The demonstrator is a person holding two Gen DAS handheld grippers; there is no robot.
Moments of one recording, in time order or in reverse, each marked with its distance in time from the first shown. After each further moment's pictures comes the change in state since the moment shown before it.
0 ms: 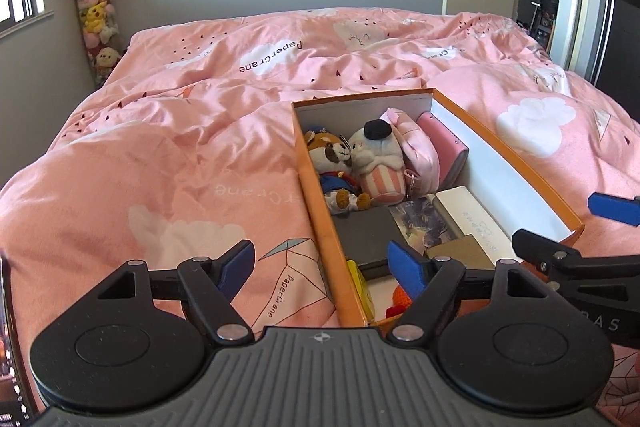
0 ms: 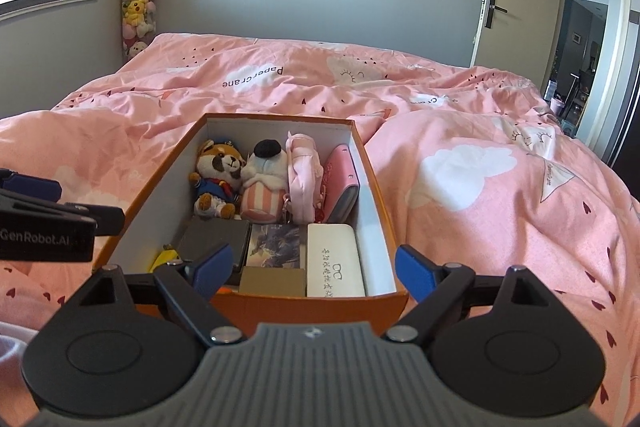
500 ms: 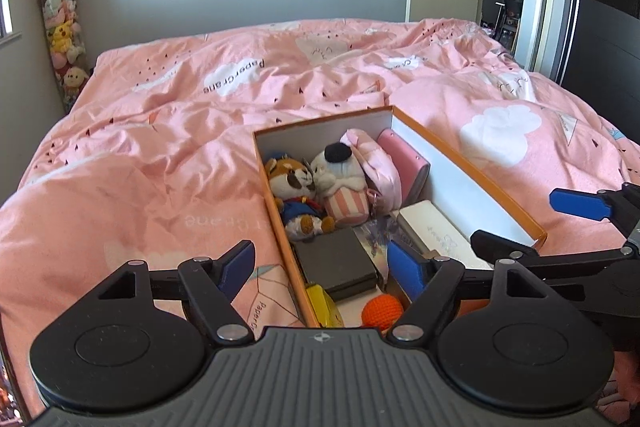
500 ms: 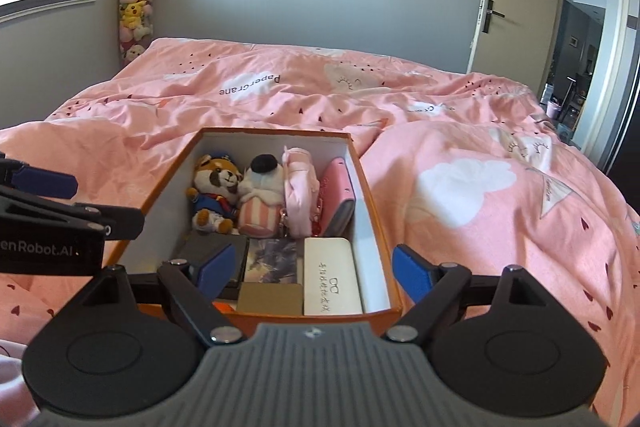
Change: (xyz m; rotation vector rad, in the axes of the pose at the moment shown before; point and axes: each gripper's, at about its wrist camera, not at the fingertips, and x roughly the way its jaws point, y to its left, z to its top) left arm 0.001 -0.012 0.021 0.064 -0.015 -0.089; right arm 0.000 -0.001 0.015 0.006 -0.013 -0.023
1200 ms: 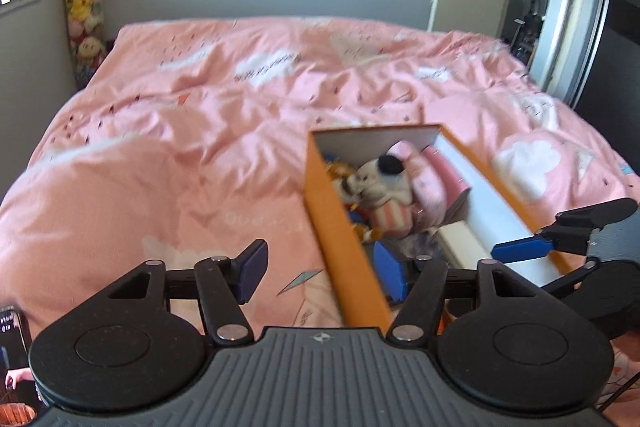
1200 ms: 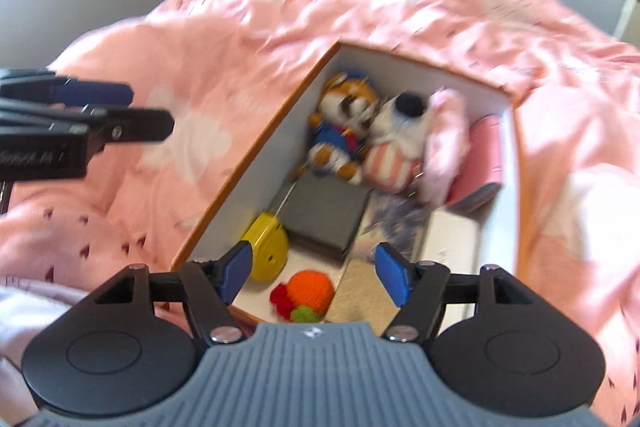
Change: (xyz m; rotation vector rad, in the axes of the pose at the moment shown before) left arm -0.009 0.063 0.017 -0.092 -0.005 -0.025; right arm 0.060 0.040 0.040 -0.197 0.324 0.365
